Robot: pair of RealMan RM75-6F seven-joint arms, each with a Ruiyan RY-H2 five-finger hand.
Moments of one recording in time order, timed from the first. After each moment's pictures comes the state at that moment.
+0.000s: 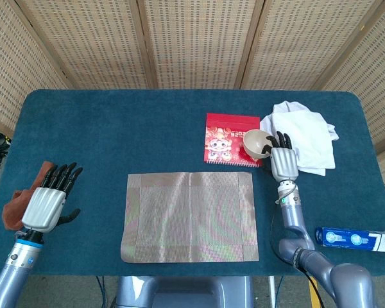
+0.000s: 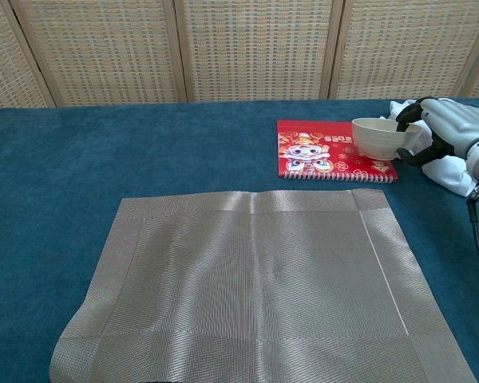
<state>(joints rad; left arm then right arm) -0.30 -1.23 -0.03 -1.74 1.46 1.35 0.33 0.68 -1.91 0.30 -0.62 -1.24 1.07 0.11</state>
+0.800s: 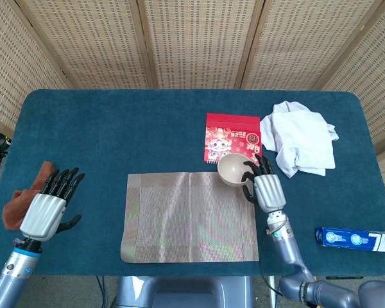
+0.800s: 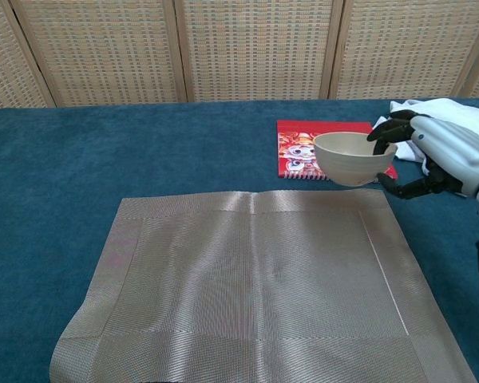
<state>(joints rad) -0.26 -1.20 0.00 -1.77 1.57 1.40 0.31 0.50 -1.79 0.16 -1.16 -1.39 1.32 -0.01</state>
